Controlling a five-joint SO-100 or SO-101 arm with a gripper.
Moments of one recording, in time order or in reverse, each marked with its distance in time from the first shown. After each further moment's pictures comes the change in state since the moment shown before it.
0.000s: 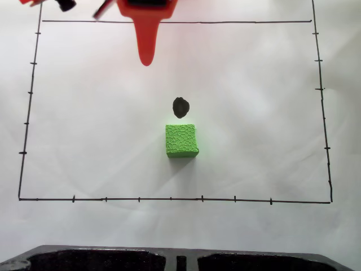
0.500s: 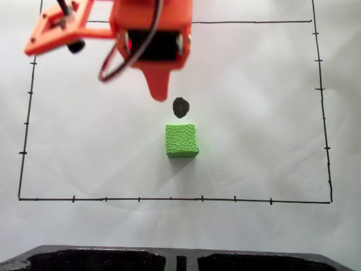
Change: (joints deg) arm -4.5 -37.1 -27.2 0.4 9.8
